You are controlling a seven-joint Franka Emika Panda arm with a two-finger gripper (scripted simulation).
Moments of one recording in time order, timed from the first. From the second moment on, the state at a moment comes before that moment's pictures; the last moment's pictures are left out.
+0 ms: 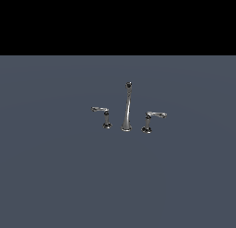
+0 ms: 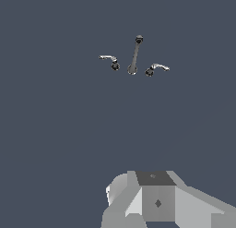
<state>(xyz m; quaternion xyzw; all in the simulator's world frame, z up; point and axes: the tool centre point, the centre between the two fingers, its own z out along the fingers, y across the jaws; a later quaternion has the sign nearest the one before) -0.247 0.002 0.504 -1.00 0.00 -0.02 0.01</state>
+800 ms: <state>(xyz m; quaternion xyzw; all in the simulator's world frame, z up) -0.238 0.021 0.481 -1.00 0.05 -0.02 0.01</state>
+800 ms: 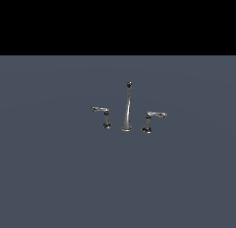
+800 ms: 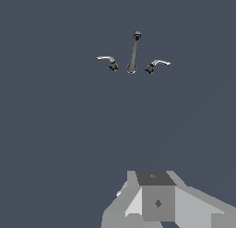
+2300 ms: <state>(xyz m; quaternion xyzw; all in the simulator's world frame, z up) -0.141 0.110 0.333 -0.93 0.35 -0.01 0.01</state>
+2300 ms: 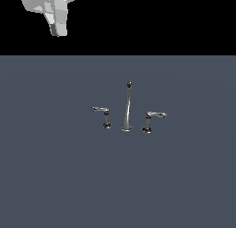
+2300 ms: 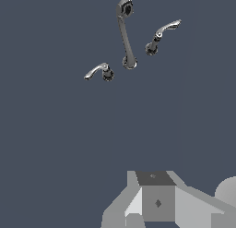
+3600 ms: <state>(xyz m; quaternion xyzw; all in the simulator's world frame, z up) -0.038 0.128 0.219 -0.82 0.57 0.00 0.01</state>
